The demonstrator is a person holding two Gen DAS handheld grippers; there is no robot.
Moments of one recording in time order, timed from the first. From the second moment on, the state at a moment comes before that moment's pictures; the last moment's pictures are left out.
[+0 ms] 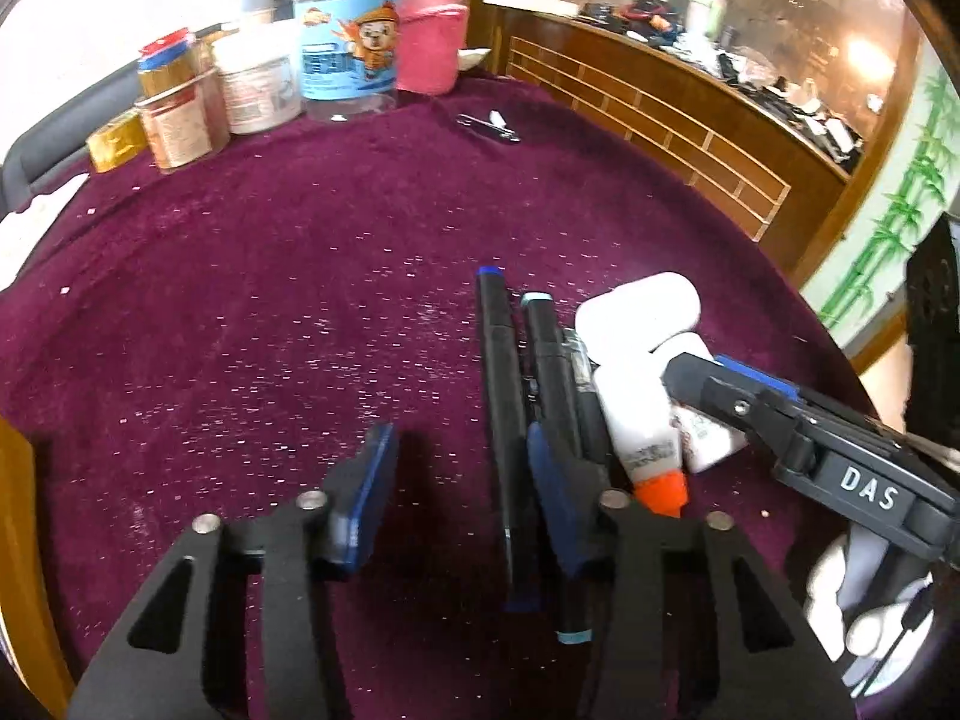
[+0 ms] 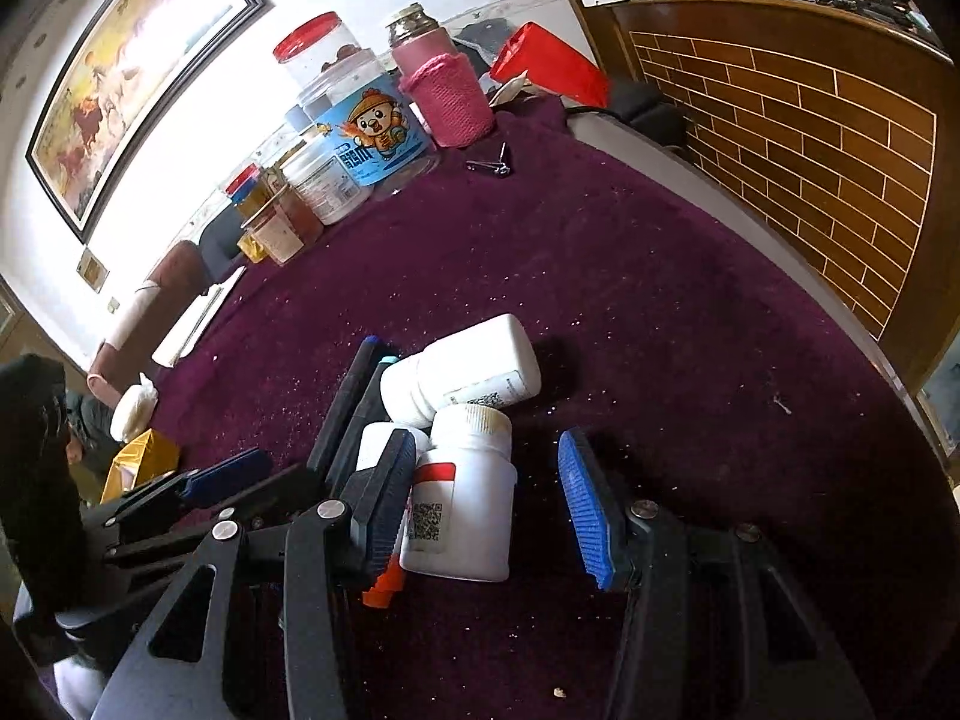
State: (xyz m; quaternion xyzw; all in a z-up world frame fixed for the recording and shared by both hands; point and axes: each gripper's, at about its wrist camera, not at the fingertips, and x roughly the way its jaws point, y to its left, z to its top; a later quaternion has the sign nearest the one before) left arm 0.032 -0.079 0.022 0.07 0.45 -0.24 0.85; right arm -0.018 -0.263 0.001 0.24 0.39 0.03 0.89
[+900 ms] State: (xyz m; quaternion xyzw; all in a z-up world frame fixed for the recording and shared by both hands) left arm 0.018 -0.029 0.041 0.00 0.43 -0.24 0.87; right arm -0.016 -0.264 -0.001 0.25 0.39 0.03 0.89
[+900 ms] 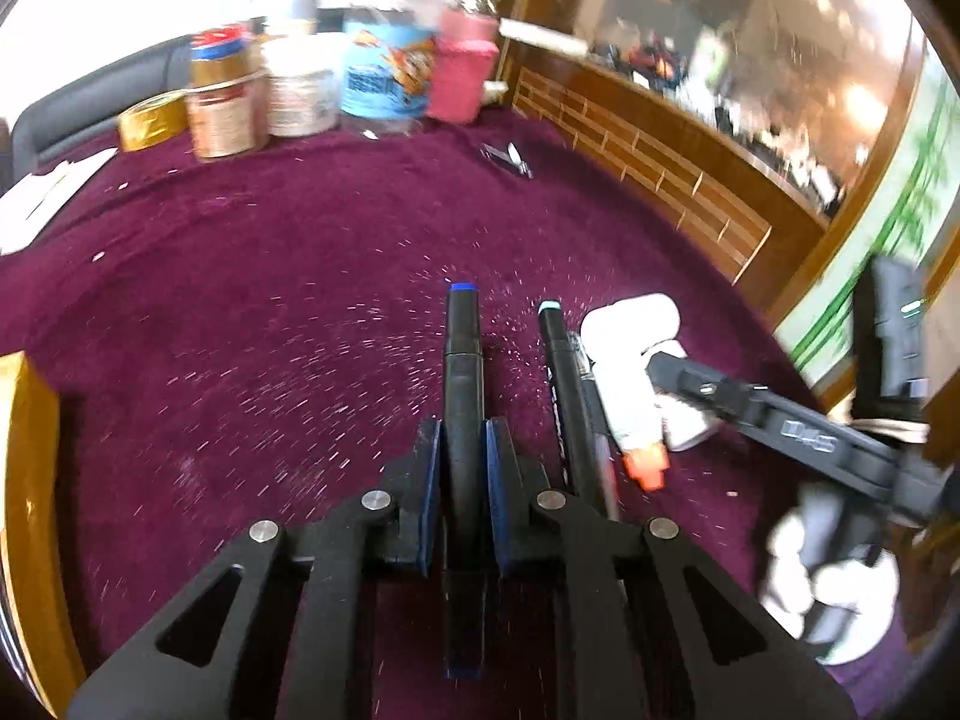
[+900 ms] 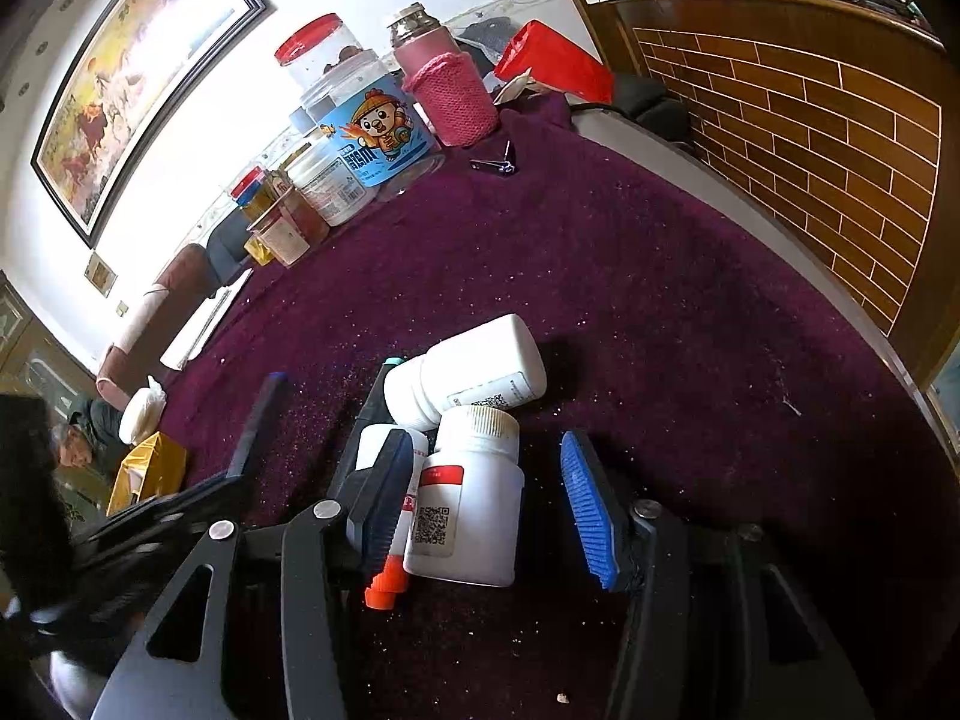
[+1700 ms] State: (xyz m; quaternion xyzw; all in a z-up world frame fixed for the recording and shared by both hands) left arm -0.066 0.268 0.044 -0.18 0.42 -0.02 0.89; right arm -0.051 -0.205 0.056 0.19 0.41 0.09 0.89
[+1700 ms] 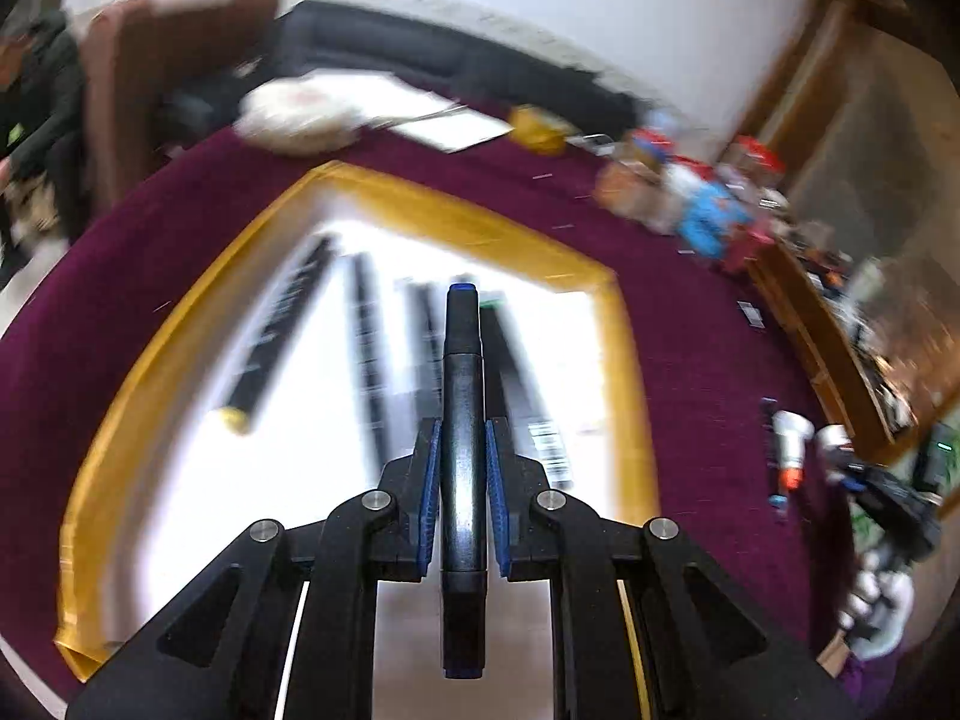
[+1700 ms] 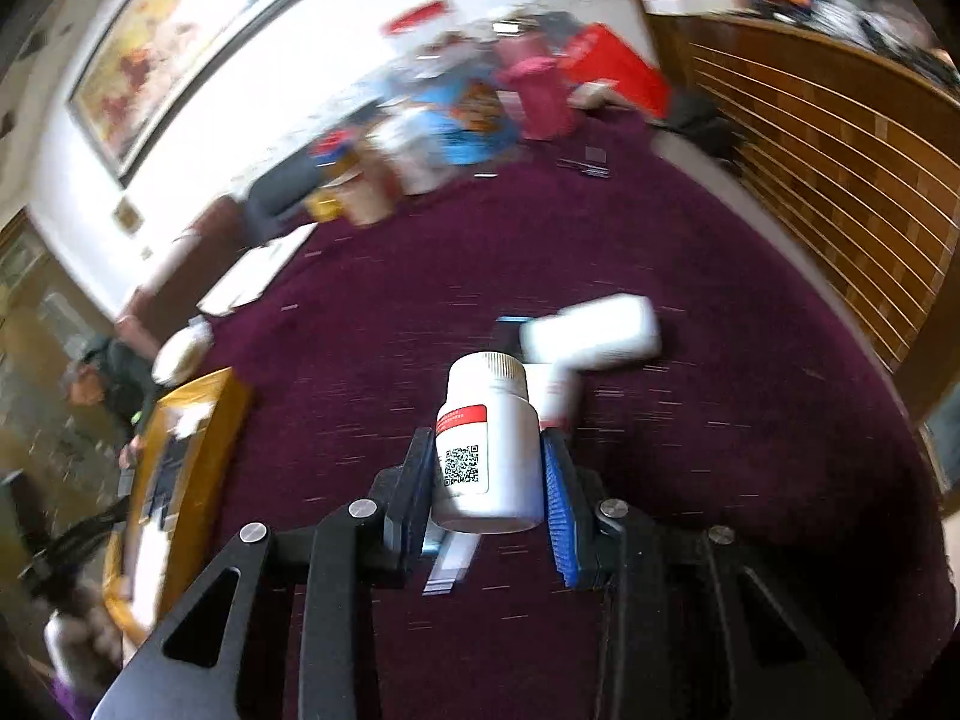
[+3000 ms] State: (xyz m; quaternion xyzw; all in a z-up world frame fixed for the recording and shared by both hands) left arm -0.119 0.275 0.093 -0.19 0.32 -0.04 0.93; right arm -0.043 -0.068 0.065 0.12 0.44 0.18 0.87
